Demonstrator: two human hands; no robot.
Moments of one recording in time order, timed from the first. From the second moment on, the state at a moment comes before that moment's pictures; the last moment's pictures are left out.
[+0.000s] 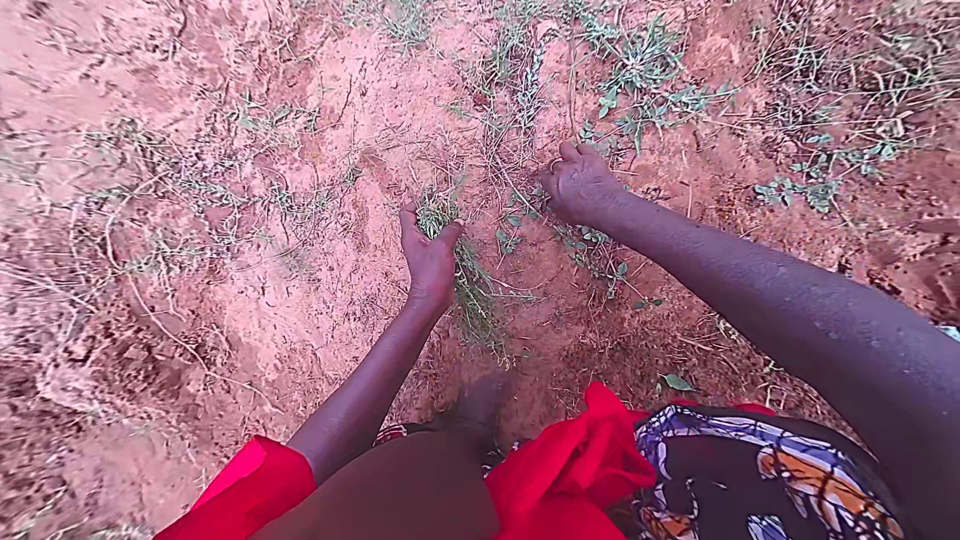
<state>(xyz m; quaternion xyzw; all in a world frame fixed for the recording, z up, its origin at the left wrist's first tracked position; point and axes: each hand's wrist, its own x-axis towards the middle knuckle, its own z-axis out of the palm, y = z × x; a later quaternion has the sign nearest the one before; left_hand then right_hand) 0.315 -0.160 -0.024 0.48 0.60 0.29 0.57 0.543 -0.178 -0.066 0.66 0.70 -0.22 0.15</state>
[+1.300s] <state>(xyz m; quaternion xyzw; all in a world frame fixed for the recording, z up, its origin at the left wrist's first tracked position) 0.327 -0.171 -0.019 0.49 0.57 0.27 0.60 0.511 -0.190 -0.072 0.75 0.58 -0.26 0.16</state>
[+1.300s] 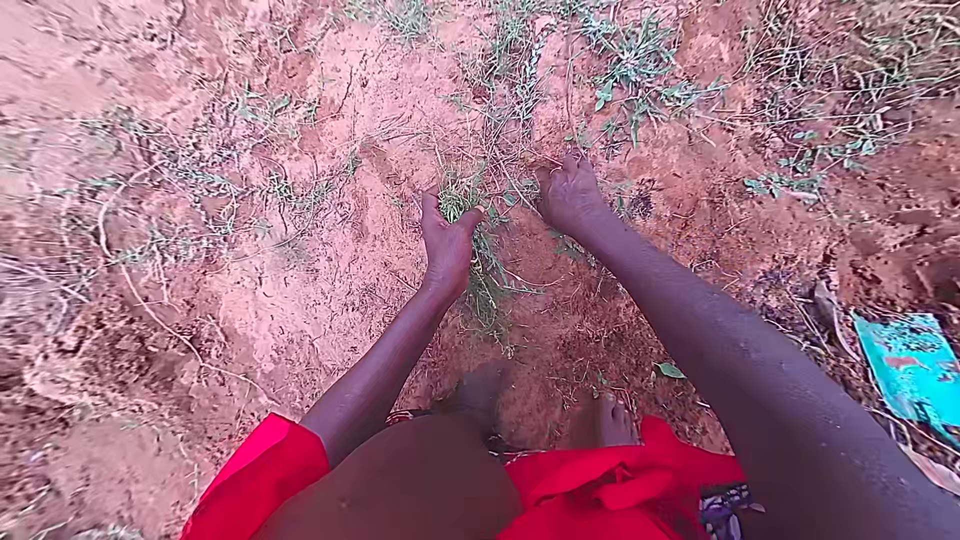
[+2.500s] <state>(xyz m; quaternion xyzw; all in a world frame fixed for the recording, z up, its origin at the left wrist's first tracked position) 0.330 -0.200 -0.023 0.49 0.55 0.23 0.64 0.646 -0.423 0.026 0.86 0.37 -0.34 0.07</state>
